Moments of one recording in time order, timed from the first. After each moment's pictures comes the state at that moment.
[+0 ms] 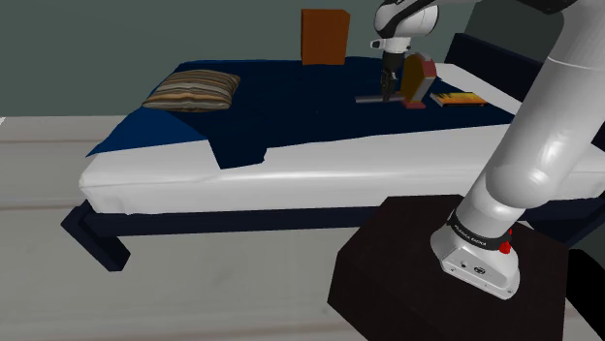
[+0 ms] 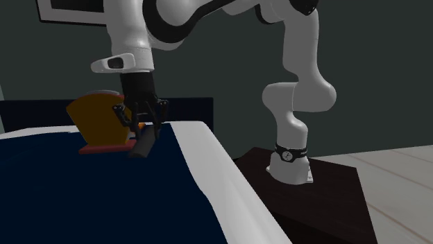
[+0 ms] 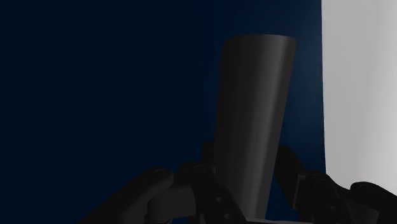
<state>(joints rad) -0.01 0.07 -0.57 -2.05 0.05 2.03 -1.34</state>
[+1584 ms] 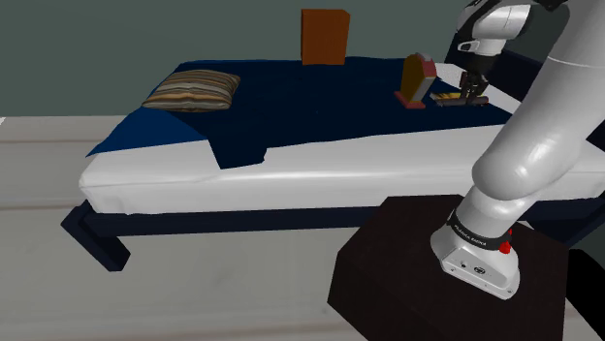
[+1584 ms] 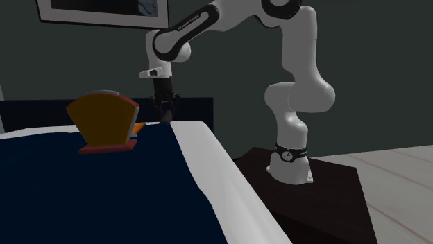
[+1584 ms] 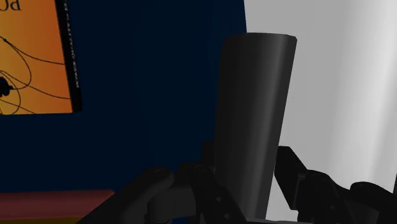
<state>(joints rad) -0.31 0.08 -0.86 -2.06 0.02 2.04 -1.91</state>
